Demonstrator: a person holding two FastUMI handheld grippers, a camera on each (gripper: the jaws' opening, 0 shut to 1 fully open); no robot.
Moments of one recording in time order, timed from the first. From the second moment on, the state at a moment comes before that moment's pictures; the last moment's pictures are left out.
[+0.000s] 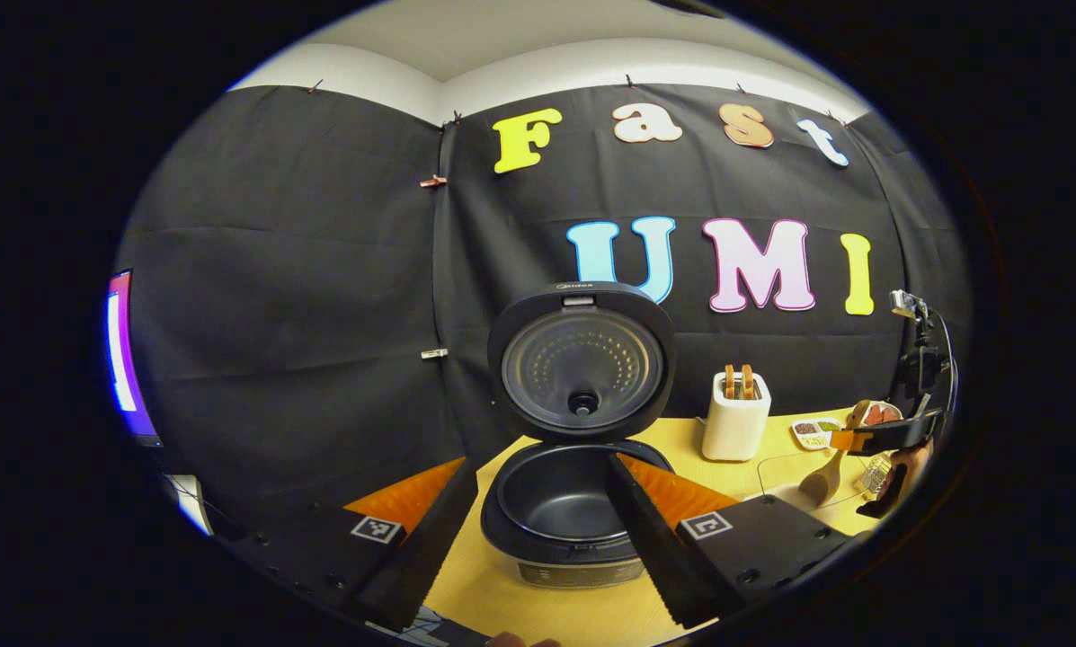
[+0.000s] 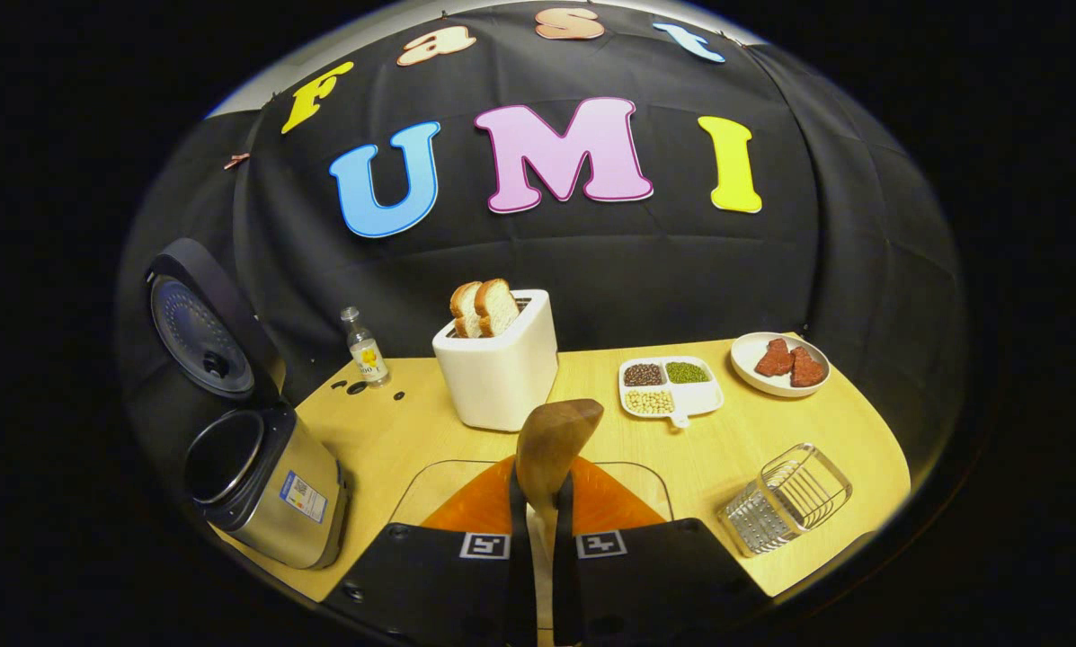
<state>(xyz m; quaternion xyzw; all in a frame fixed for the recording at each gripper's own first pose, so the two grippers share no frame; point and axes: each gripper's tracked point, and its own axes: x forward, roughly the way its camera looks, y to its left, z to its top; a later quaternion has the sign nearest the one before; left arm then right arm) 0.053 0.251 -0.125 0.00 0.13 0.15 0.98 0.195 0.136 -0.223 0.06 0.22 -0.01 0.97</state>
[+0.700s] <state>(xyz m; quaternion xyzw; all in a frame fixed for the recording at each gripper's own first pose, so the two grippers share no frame) 0.053 0.259 -0.134 0.00 0.14 0.15 0.98 0.191 0.143 -0.227 0.23 0.22 -0.02 0.95</state>
